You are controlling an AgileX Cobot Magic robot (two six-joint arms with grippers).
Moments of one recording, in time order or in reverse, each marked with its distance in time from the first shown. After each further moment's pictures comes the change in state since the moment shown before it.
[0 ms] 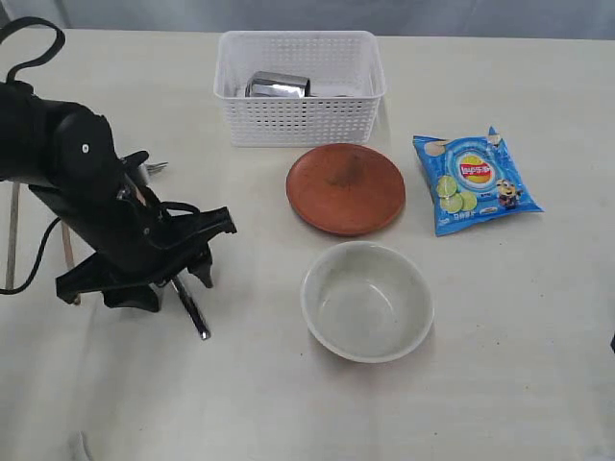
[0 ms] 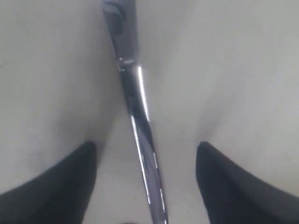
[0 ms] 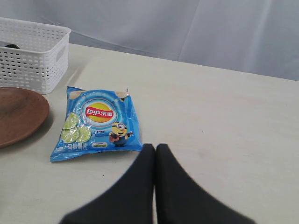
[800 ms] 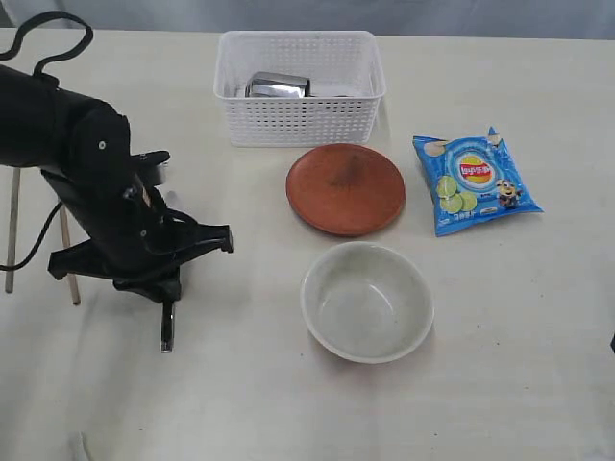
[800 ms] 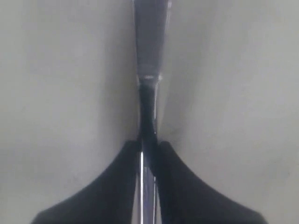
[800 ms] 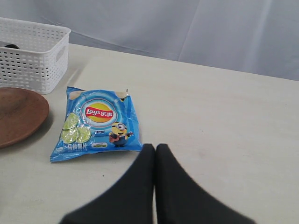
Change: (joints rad) left arm 0.000 0.085 -0.052 0.179 0.102 0.090; right arm 0.000 0.000 0.000 0.000 0.000 0.000
